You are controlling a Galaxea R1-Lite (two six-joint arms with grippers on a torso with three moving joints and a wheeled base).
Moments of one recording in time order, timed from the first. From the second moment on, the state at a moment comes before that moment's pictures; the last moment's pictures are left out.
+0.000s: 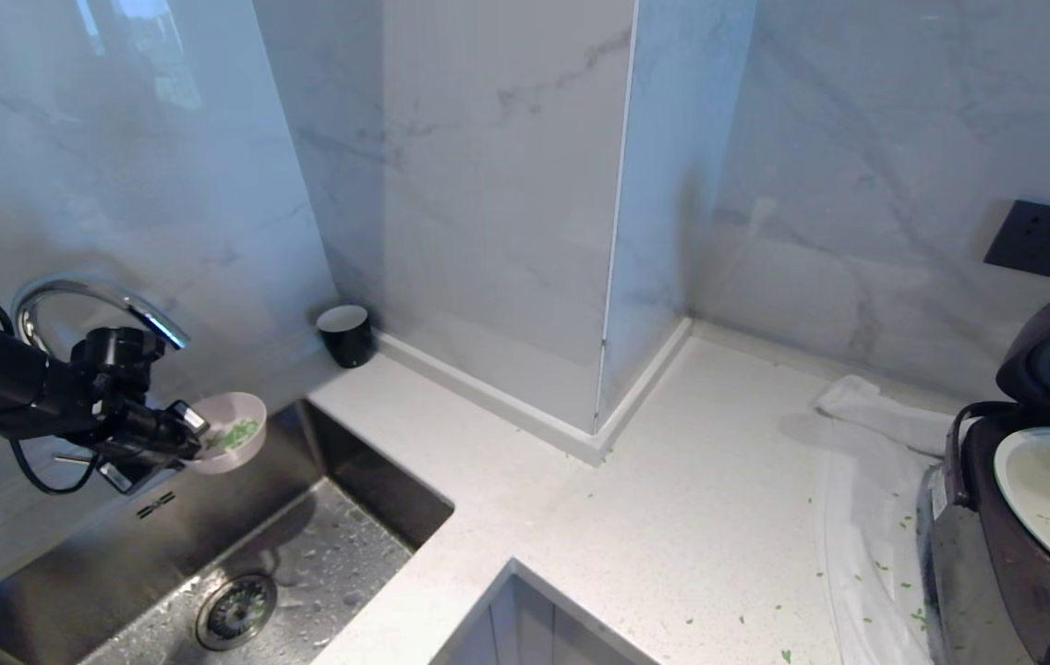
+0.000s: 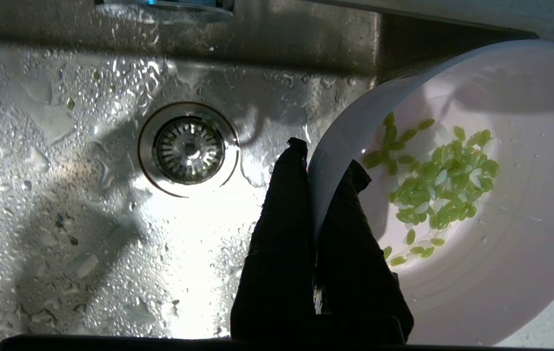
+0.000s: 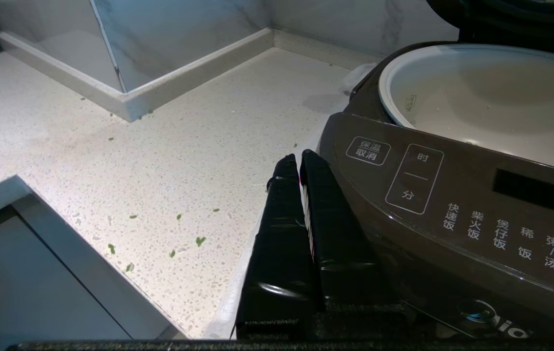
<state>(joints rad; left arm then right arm) 0.28 2.25 -1.33 0.01 0.06 -0.70 0.01 0.00 0.00 0.02 0.01 -0.03</state>
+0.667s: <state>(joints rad) 0.28 2.25 -1.34 0.07 0.07 -0.71 0.01 0.00 0.00 0.02 0.01 -0.03</state>
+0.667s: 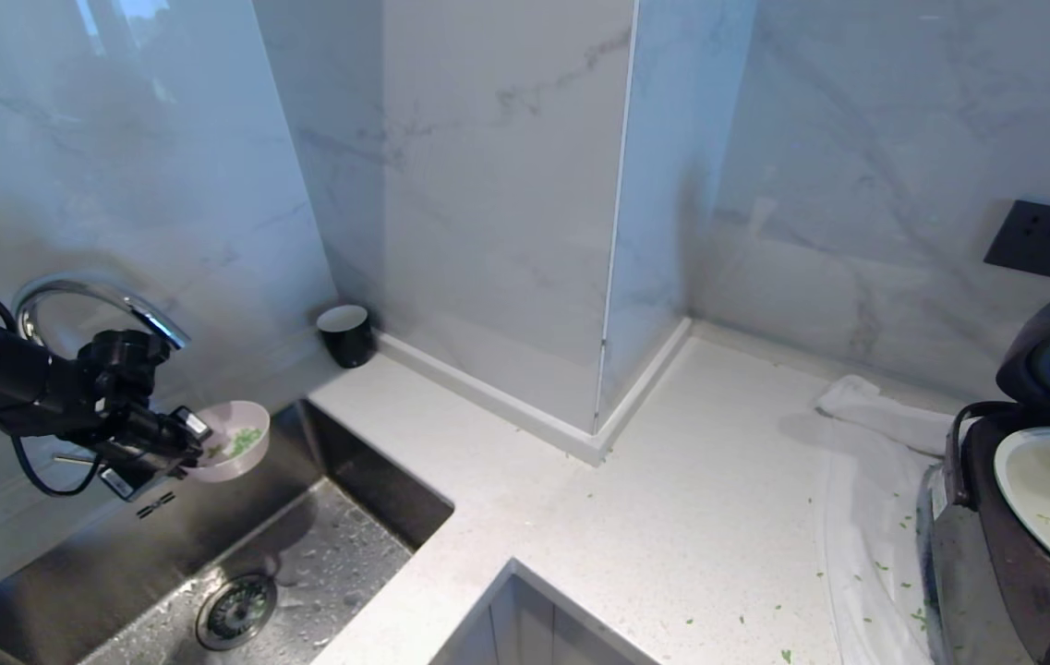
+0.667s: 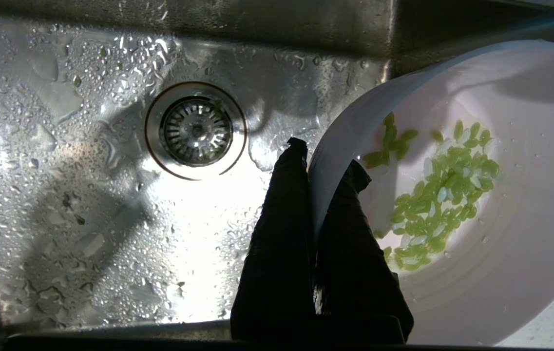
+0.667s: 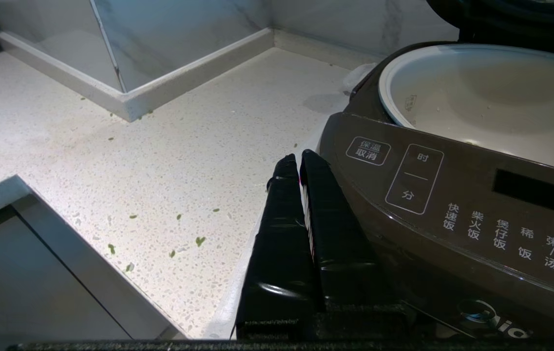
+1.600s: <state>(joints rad) 0.30 2.27 -1.39 0.08 0.06 -0.79 0.01 0.00 0.00 0.02 0.01 -0.03</state>
